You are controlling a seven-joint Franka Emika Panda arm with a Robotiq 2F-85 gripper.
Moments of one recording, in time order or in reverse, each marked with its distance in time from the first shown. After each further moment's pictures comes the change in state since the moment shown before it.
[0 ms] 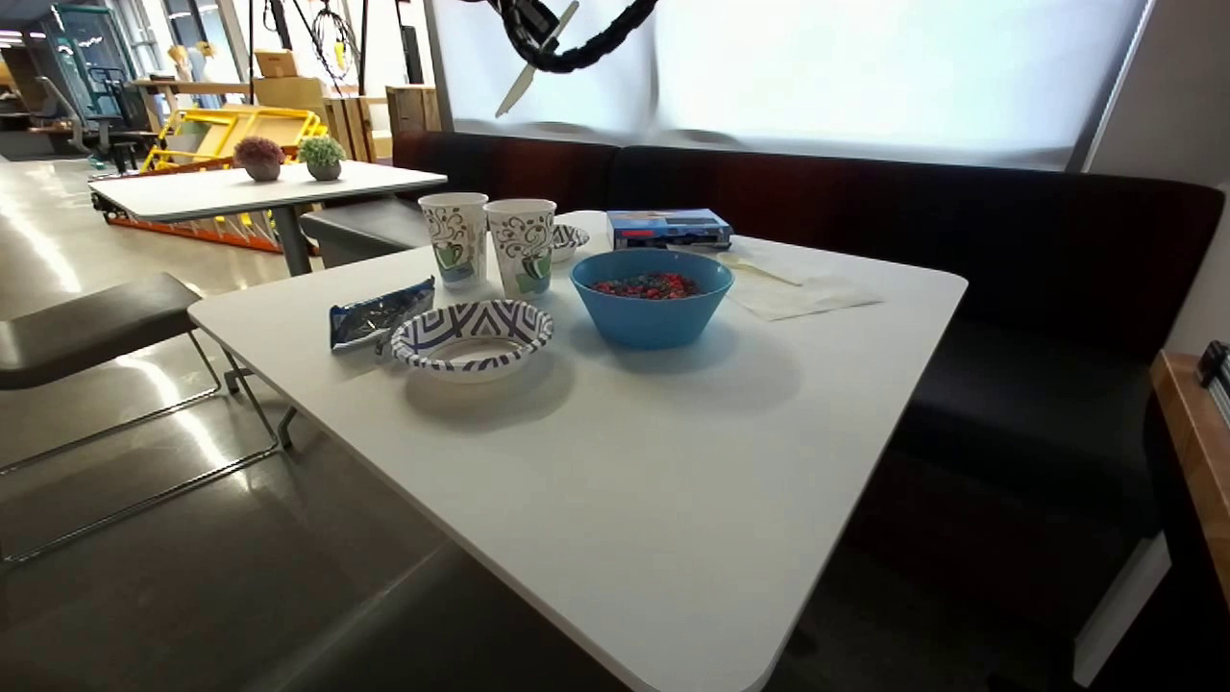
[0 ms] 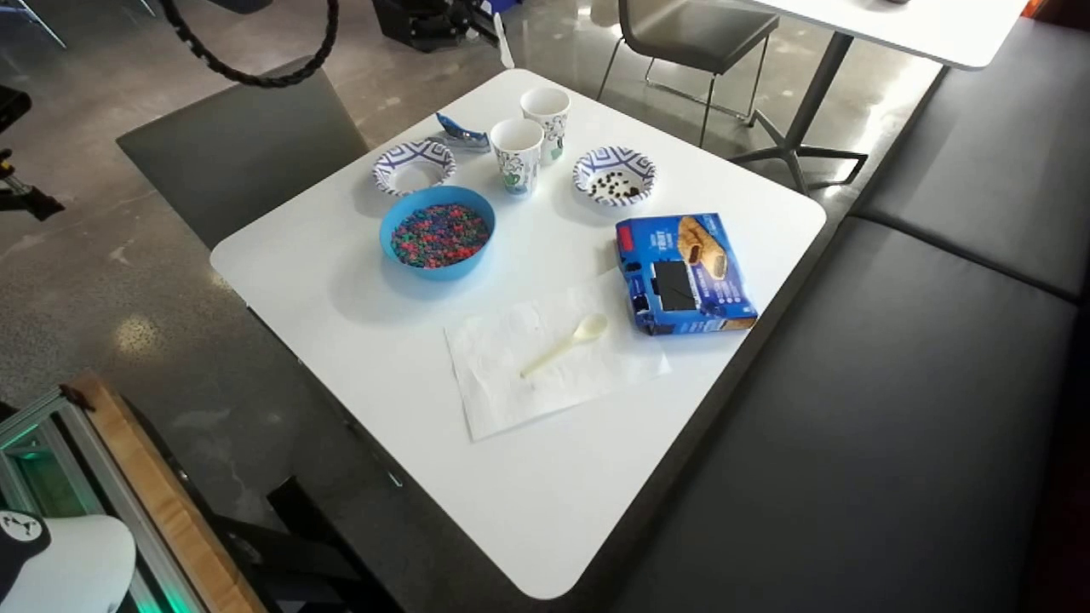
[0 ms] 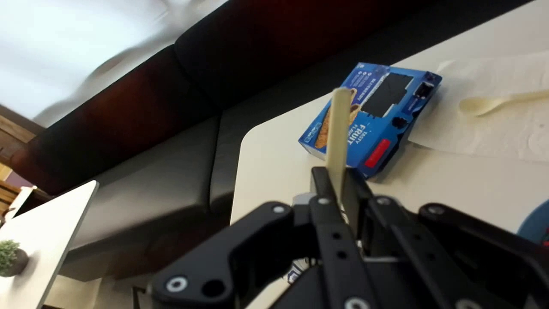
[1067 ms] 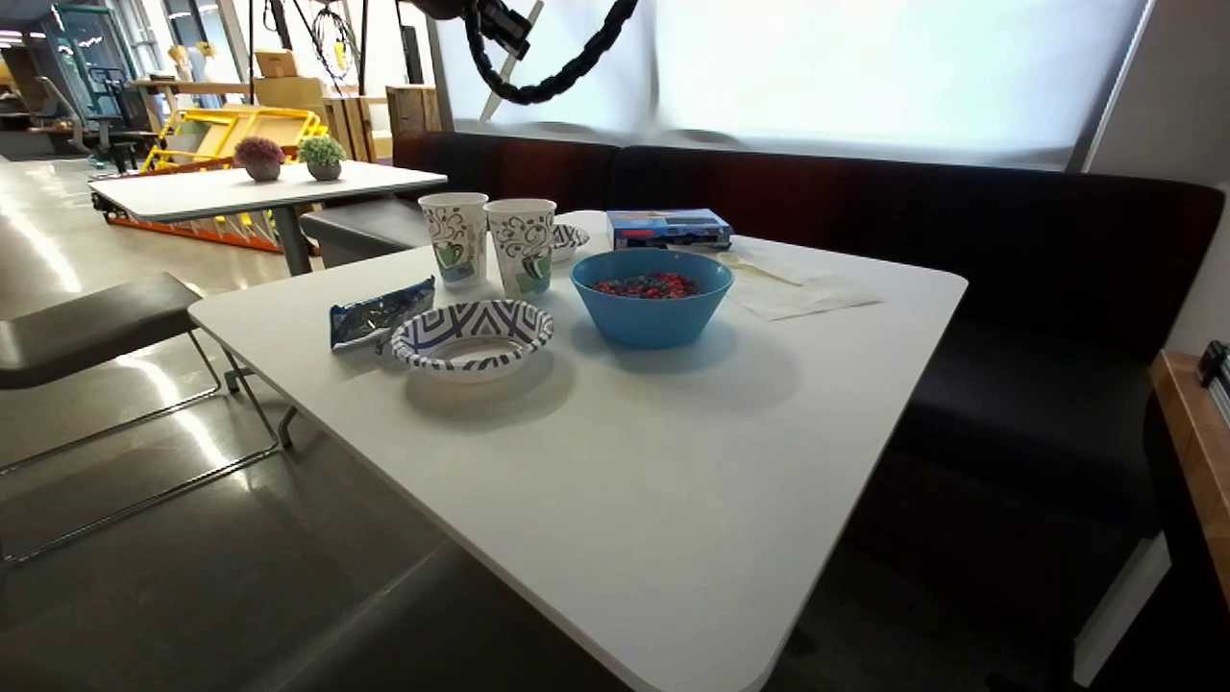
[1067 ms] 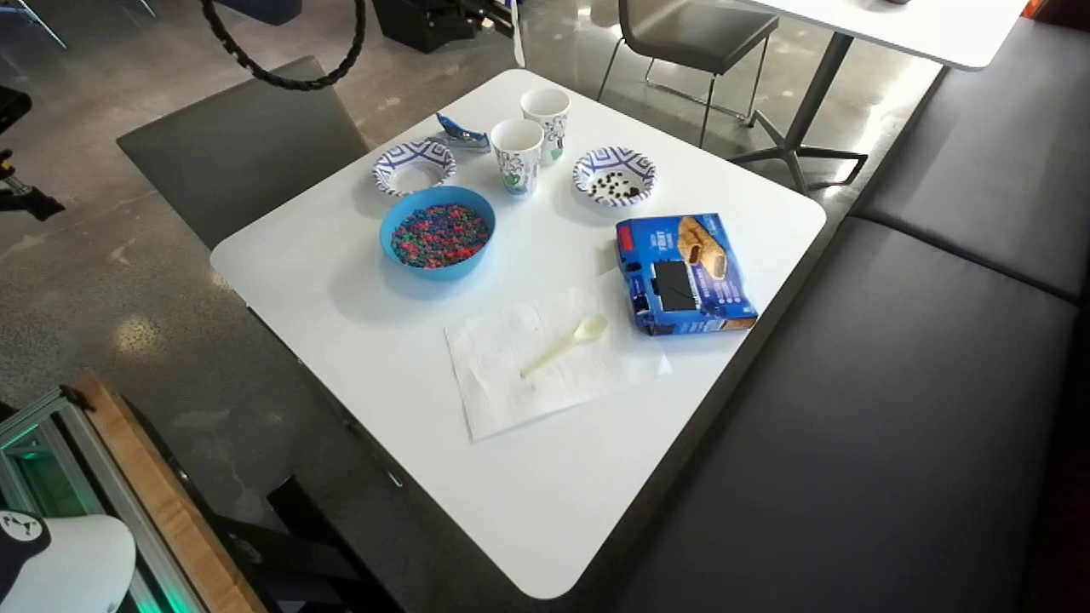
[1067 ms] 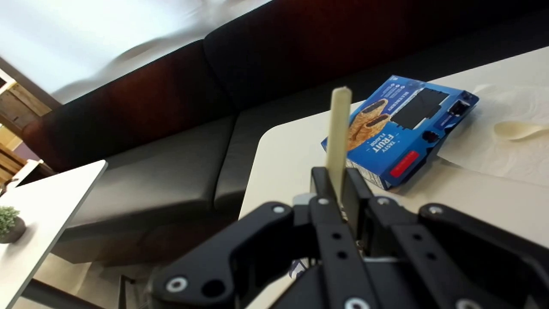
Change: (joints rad) arm 0.021 0.118 -0.010 0.146 -0.073 -0.021 -0.142
